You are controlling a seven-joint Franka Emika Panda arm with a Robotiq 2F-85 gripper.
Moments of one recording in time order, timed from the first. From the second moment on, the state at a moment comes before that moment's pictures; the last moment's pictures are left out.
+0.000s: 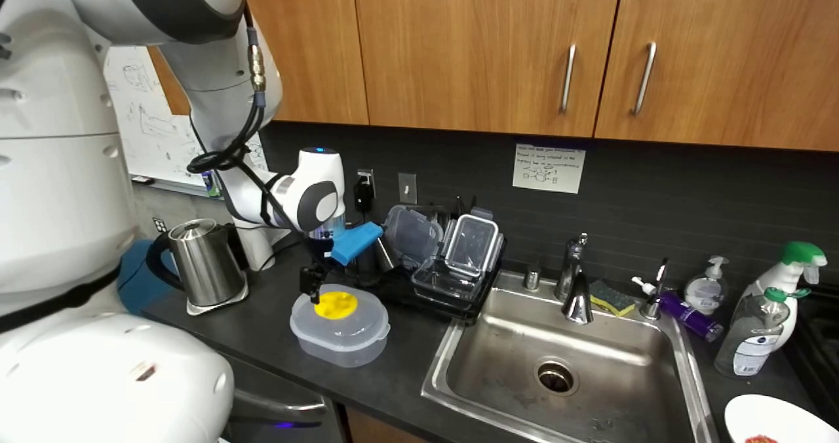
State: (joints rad) arm 0.04 0.21 0.20 -2.52 0.14 2.69 -1.39
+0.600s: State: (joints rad) arm 0.04 0.22 0.18 -2.51 0.09 2.65 -1.30
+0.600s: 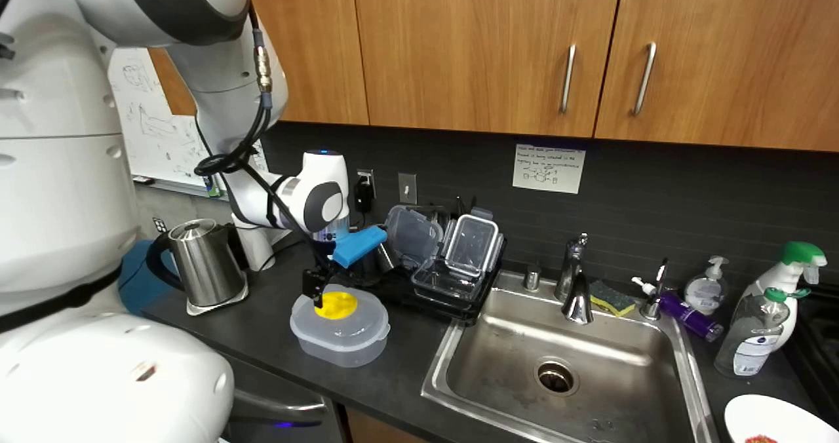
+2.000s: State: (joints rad) arm 0.10 0.30 0.10 -2.39 -0.51 2.51 -1.04
